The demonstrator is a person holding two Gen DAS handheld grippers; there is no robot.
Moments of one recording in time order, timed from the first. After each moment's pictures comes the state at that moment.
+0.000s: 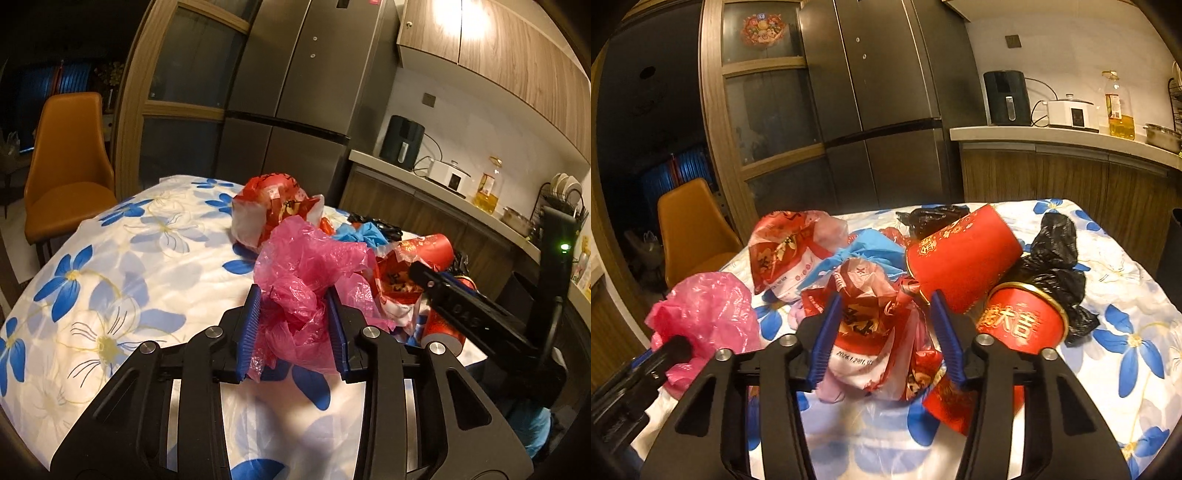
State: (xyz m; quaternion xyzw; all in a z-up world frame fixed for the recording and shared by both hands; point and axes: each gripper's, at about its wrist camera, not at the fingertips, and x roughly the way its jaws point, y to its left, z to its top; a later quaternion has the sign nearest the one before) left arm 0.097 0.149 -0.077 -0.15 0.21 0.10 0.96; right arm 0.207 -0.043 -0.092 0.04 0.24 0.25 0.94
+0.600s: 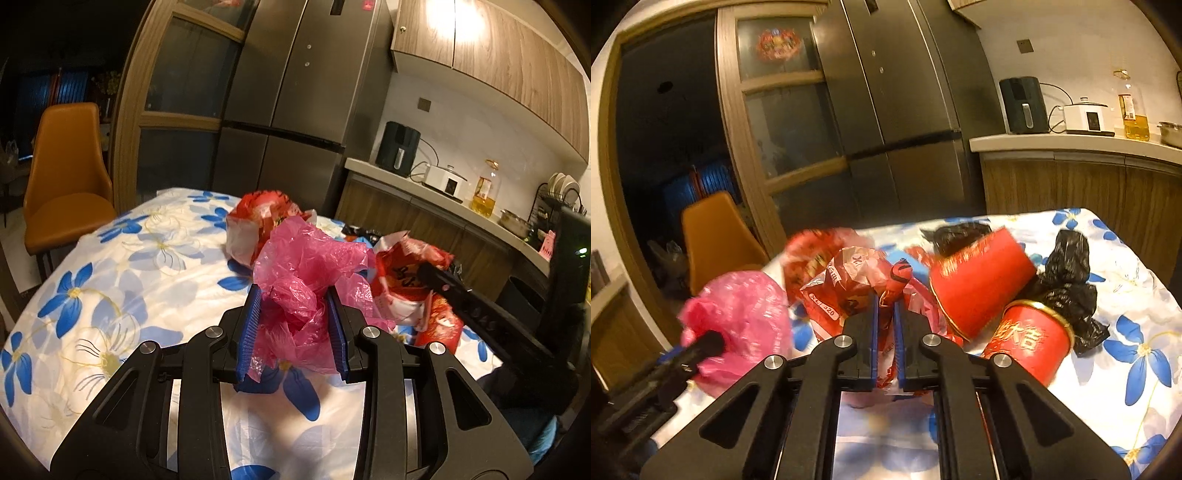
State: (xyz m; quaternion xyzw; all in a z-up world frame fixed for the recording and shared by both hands) left arm 0.094 0.144 -0.061 -0.14 0.19 0.10 0.97; right arm 0.189 -0.055 -0.069 0.06 0.21 0.30 0.93
